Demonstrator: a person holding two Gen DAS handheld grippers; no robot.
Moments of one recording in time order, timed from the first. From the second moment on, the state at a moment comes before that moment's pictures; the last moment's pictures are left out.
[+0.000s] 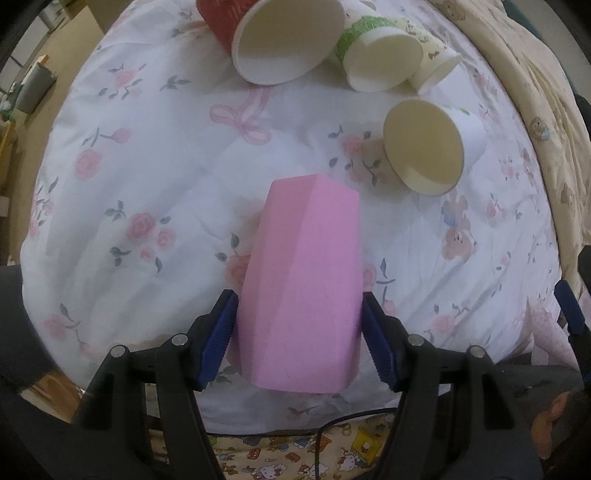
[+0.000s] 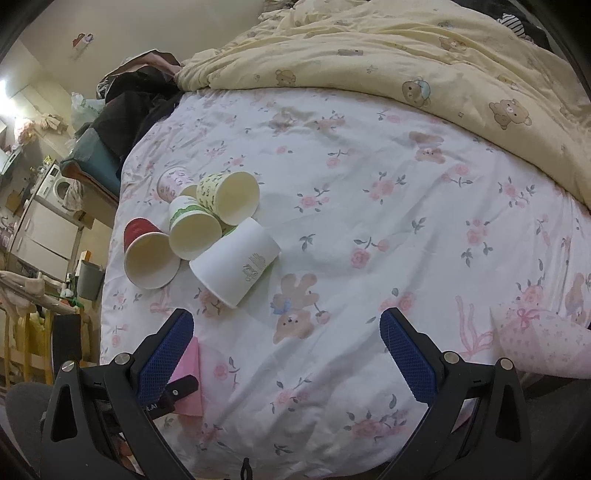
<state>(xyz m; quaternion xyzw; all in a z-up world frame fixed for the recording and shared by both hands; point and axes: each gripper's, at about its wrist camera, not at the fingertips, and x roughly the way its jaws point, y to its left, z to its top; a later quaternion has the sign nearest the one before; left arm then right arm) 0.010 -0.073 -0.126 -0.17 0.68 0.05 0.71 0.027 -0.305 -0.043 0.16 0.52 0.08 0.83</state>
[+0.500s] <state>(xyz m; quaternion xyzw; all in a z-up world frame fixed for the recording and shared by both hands) 0.010 -0.104 -0.122 -0.09 0.70 0.01 0.71 0.027 -0.301 -0.041 0.15 0.52 0.08 0.84</state>
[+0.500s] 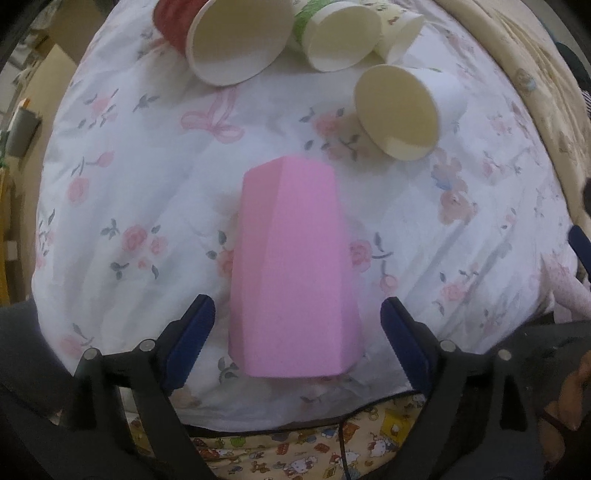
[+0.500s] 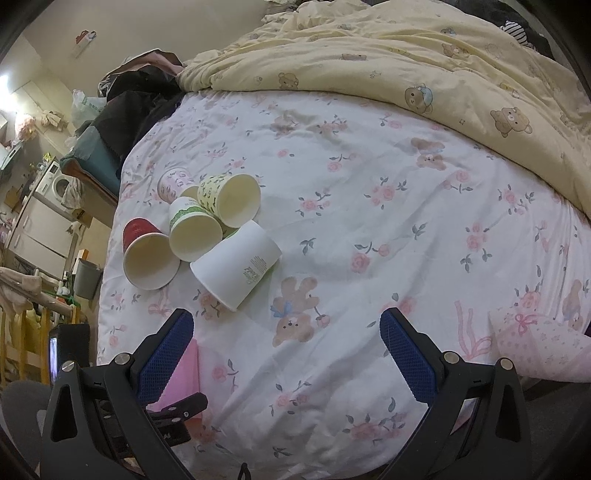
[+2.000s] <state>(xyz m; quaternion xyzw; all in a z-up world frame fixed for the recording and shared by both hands) 0.024 0.018 -0.058 -0.10 0.59 0.03 0.80 0.039 -0.222 -0.080 0.15 0.63 0.21 0.73</state>
